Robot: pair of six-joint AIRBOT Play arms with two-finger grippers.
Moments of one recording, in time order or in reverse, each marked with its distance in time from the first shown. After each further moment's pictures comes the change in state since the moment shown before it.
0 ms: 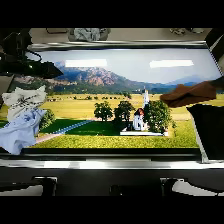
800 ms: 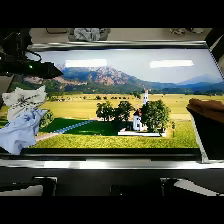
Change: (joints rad) left arm 0.000 0.000 0.000 0.000 -0.003 0.007; right arm -0.383 0.032 0.088 -0.295 0.236 0.056
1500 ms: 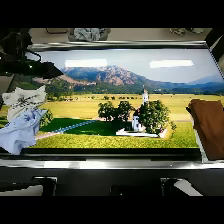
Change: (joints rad) left arm 0.000 0.003 0.003 -0.008 -0.001 -0.002; right arm -0.014 0.194 -0.600 -0.326 -0.277 -0.008
